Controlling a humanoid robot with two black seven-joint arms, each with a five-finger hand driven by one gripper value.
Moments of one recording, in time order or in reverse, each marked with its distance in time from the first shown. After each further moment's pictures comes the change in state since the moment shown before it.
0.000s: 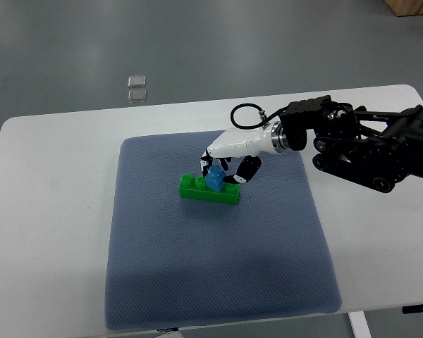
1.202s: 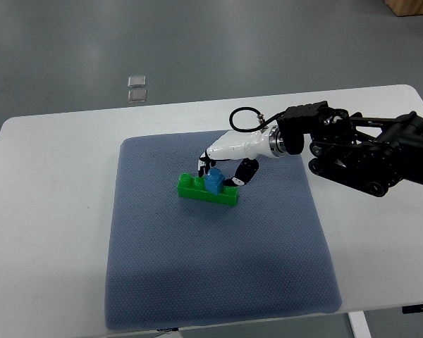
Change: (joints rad) left arm 0.000 0.000 0.000 0.000 0.000 0.000 0.000; right arm -0.019 0.025 0.003 -0.025 0.010 -0.004 -0.016
